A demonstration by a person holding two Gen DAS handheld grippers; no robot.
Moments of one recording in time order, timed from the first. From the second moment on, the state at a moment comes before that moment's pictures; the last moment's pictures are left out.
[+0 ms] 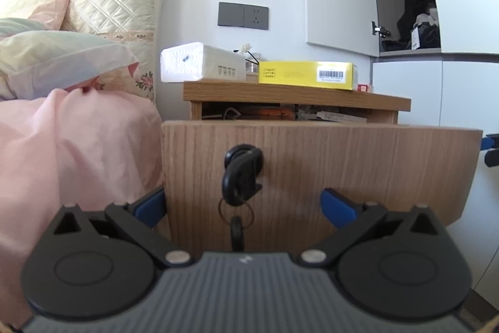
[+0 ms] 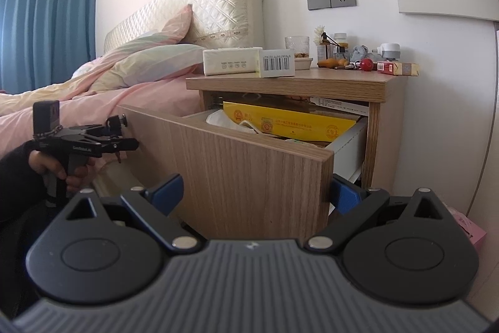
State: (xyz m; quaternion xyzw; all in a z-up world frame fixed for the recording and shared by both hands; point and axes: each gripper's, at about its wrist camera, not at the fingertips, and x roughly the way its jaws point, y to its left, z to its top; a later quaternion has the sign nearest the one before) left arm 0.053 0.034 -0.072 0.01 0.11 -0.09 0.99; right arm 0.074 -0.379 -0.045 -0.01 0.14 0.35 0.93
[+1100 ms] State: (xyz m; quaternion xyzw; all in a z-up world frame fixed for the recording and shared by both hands) left arm 0.000 -0.006 0.013 0.01 0.12 0.01 0.99; right arm 0.042 -0.316 0.006 0.03 0.11 0.19 0.98
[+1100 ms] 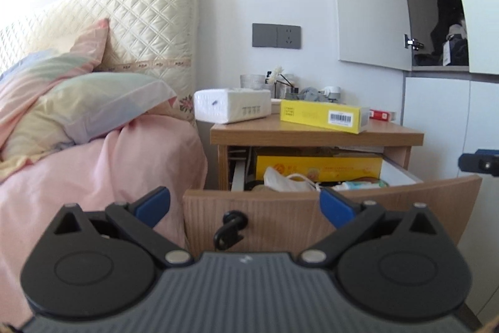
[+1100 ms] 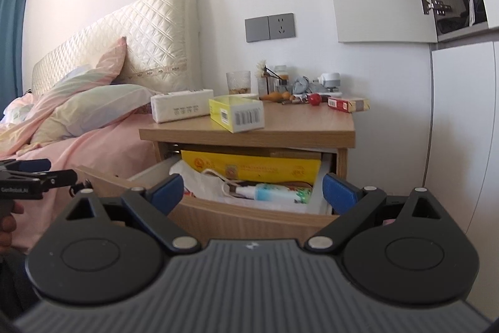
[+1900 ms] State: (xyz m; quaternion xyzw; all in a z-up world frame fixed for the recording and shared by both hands) left arm 0.026 -0.013 0.033 -0.01 0.11 0.01 0.99; right arm 0.040 -0.278 0.017 0.07 0.04 0.15 0.98
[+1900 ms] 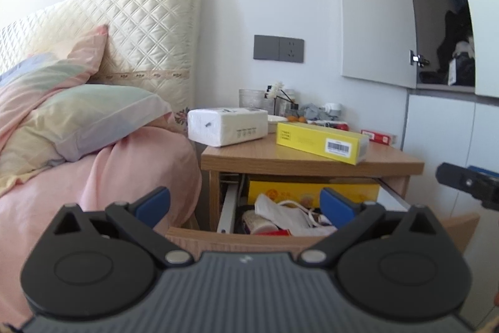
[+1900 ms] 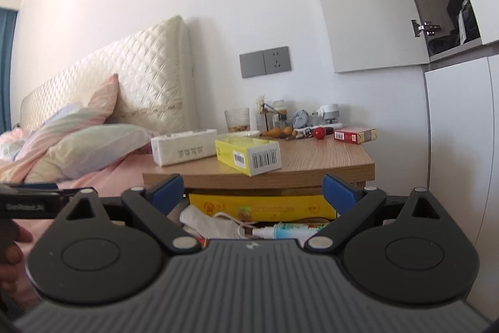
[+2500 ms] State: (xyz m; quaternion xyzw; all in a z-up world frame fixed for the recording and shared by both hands) left arm 0.027 -0.005 0.032 -0.02 0.06 0.03 1.00; right arm 0.048 -0.226 0.000 0.09 0.05 0.15 0.98
